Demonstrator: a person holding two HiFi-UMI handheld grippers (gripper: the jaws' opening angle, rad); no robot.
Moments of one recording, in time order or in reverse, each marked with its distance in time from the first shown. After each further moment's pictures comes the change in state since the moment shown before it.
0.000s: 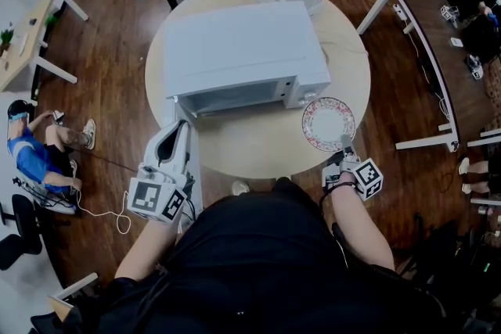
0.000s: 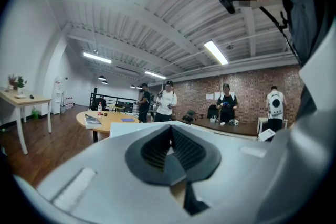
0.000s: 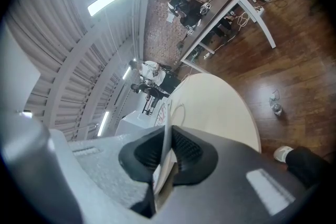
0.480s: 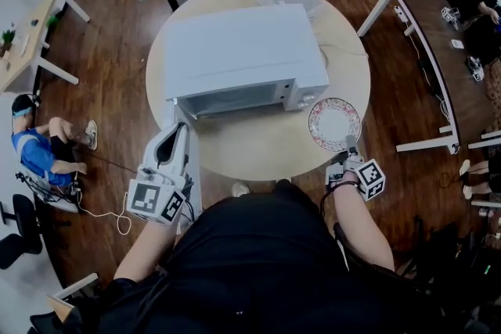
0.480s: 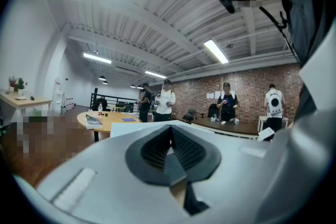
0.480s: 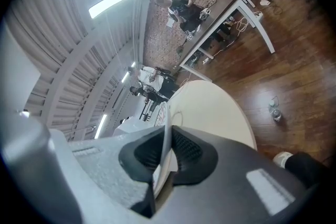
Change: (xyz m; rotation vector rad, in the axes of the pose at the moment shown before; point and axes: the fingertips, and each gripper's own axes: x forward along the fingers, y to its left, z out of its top) left arm -0.001 -0.001 0.000 0.011 0.007 0.007; right arm 0.003 -0.010 0.021 -0.011 -0.050 -0.017
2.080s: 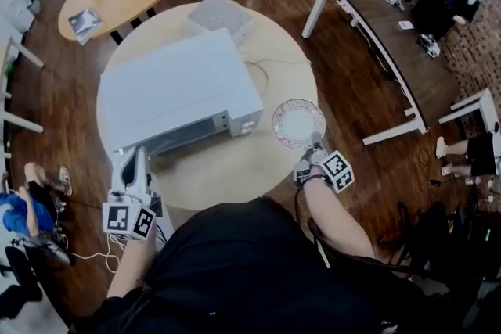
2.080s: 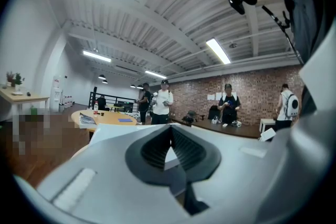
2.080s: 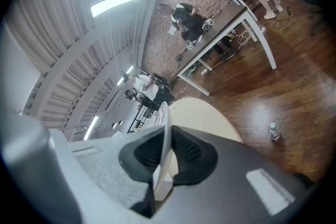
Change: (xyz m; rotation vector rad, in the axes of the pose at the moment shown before) left arm 0.084 -0.006 -0.012 -0.049 -0.005 -0.048; right arm 0.033 -0.029 0.079 -0.068 -0.116 -0.068
